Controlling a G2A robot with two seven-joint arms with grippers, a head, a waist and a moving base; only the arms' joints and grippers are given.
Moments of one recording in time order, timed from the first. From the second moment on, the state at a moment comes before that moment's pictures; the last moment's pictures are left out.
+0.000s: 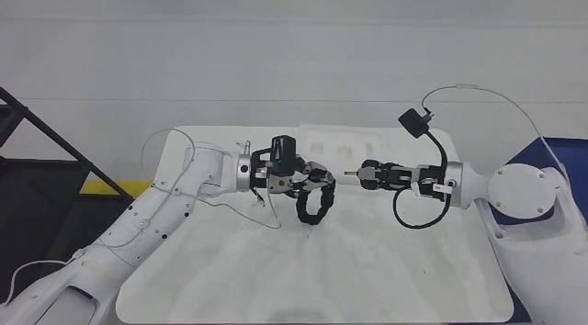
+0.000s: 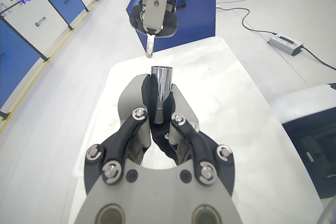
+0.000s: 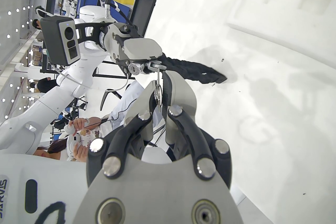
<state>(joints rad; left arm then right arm) 0.74 -1.02 -0.72 -1.44 1.23 -0.92 0.31 -1.12 -1.00 1.40 -1.93 -0.01 0.22 1.20</state>
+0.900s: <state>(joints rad) 0.75 -1.03 -0.72 -1.47 1.42 -0.87 0.38 -1.07 -0.98 1.33 -2.19 -0.25 0.34 1.33</state>
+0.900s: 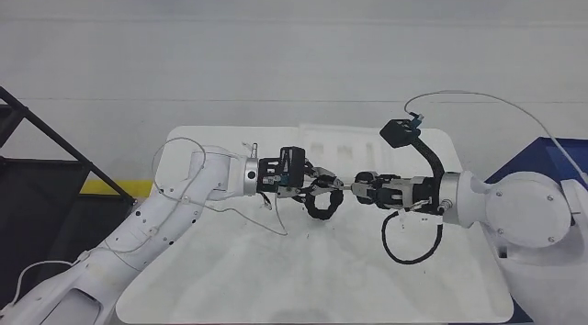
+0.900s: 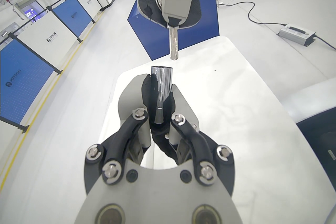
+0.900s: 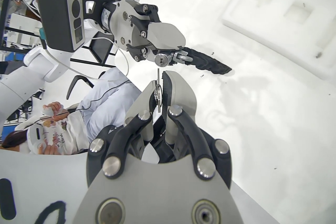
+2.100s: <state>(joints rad) 0.77 -1.07 -0.73 -1.42 1.51 -0.87 0.45 -1.04 -0.96 1.26 -2.18 -0.31 0.54 1.27</state>
